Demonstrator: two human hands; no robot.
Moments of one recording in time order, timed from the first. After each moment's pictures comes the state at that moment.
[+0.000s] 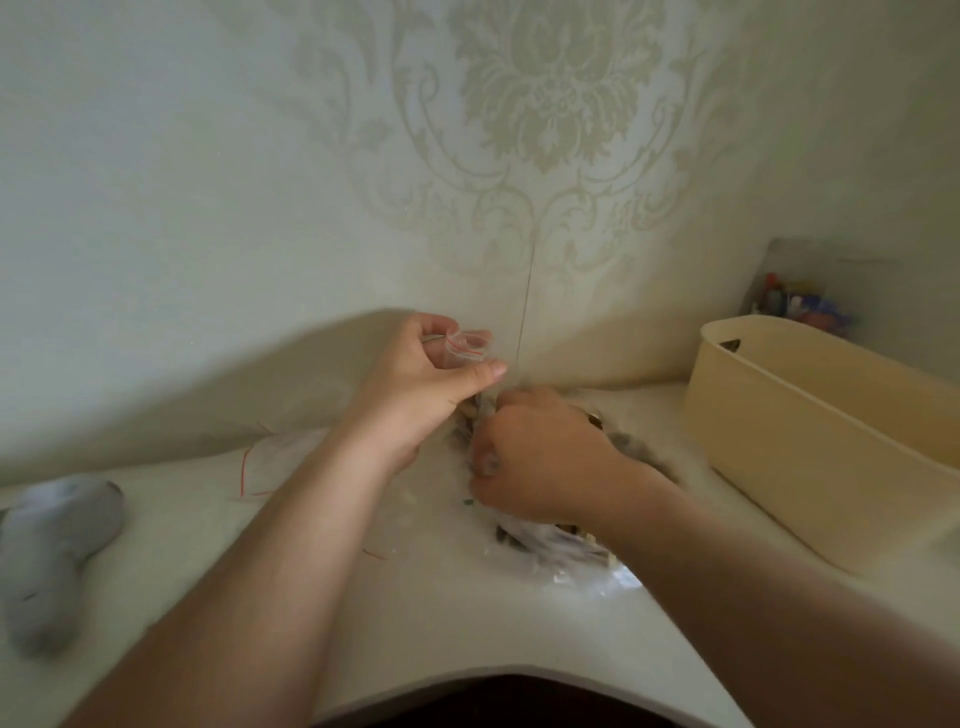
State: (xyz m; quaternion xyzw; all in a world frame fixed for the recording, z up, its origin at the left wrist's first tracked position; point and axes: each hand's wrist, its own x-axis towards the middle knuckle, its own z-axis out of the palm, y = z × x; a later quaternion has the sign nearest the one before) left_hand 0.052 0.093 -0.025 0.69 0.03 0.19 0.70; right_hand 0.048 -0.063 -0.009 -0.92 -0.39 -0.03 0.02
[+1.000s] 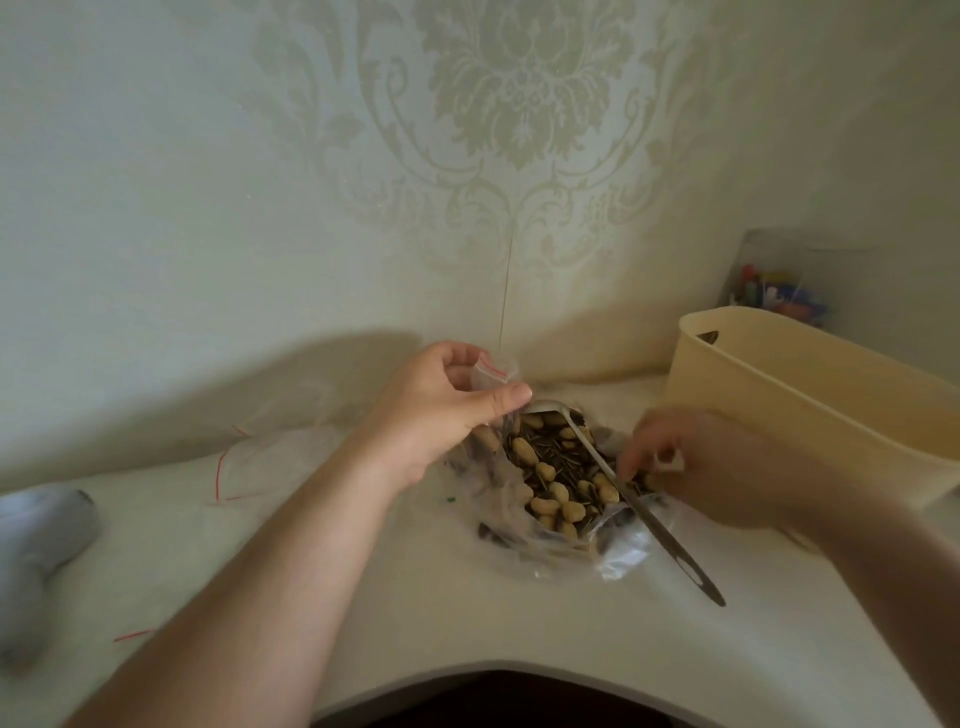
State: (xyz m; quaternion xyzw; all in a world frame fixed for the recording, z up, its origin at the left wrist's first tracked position) left_hand 0.041 0.066 -0.022 0.74 0.01 0.10 0.66; right_hand 0.066 -0.214 0.002 -0.95 -0.29 0.05 0.12
